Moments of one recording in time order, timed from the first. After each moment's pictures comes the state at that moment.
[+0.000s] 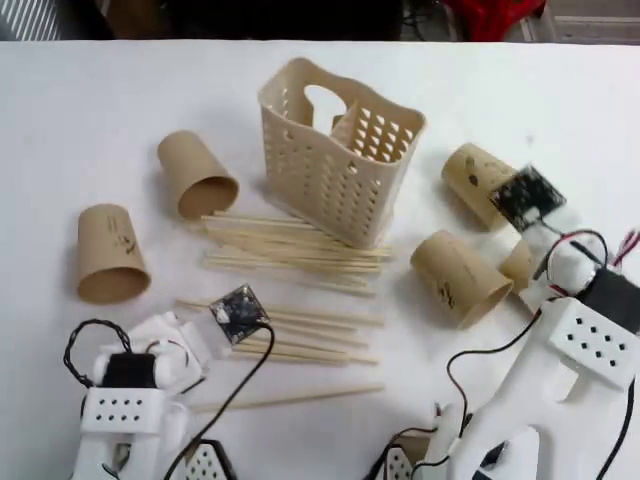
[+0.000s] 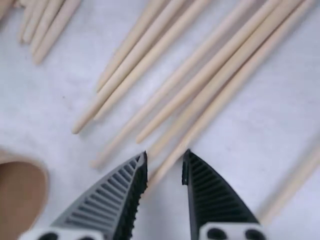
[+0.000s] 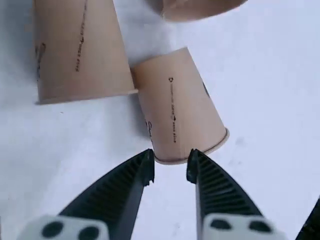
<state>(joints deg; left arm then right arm) -6.1 -72.1 90.1 64.8 -56.6 32.3 -39.3 34.6 74.8 70.1</state>
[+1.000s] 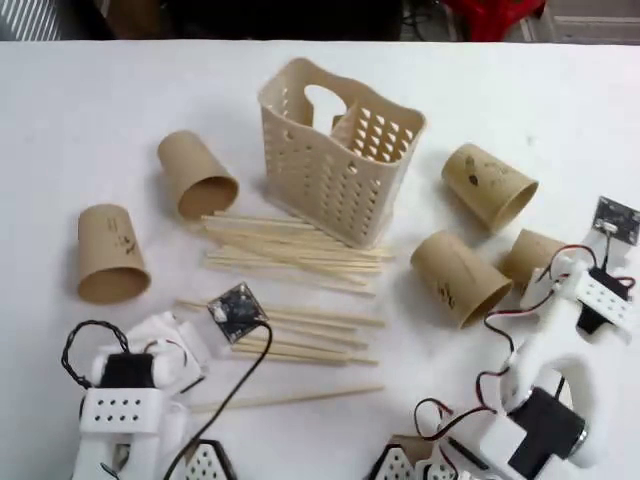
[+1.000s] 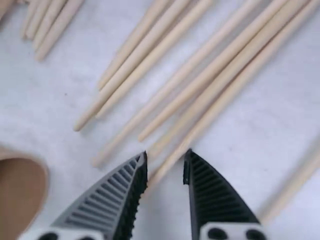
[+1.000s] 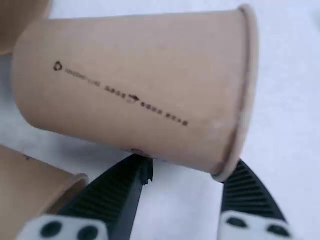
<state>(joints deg) -7.3 -72.1 90.1 64.8 -56.5 35.8 -9.9 43.1 44.2 14.4</state>
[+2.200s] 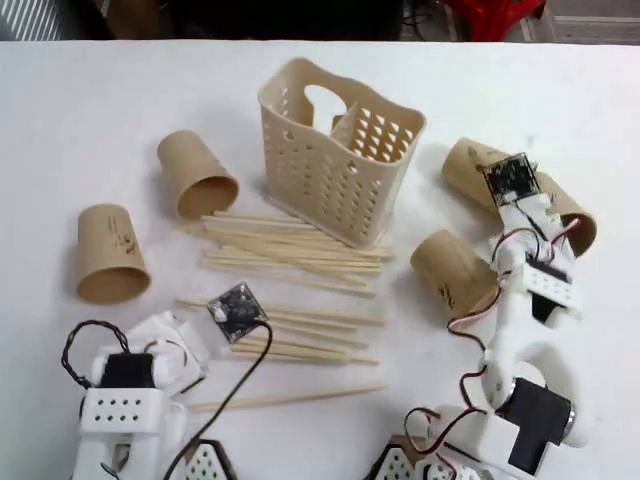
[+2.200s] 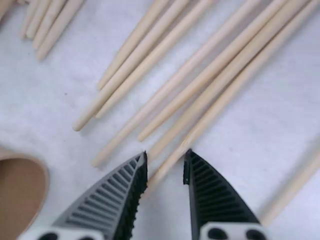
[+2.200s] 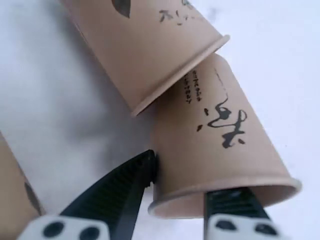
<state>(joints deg) -7.3 -72.1 90.1 64.8 -56.5 23.1 -9.1 51.5 9.9 46.3</state>
